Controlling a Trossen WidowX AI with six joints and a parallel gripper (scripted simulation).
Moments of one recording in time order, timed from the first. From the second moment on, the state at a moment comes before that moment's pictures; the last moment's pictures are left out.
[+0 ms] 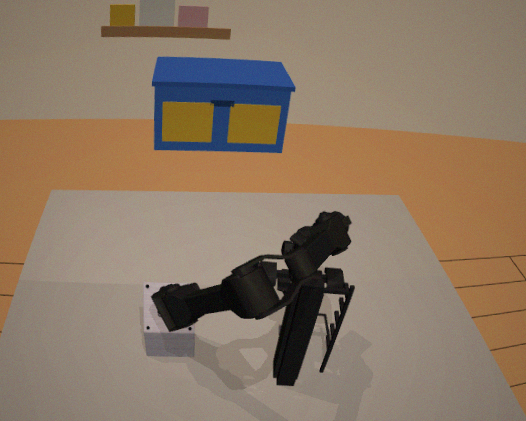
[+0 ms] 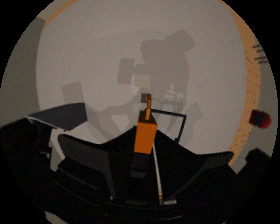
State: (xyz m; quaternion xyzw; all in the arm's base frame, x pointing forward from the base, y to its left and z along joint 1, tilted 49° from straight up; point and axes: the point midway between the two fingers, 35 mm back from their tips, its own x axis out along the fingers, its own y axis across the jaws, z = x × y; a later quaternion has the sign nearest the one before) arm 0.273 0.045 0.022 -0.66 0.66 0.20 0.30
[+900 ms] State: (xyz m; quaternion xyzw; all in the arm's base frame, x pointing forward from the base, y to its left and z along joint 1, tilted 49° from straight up) arm 0.276 0.051 0.010 -0.67 0.67 0.19 0.28
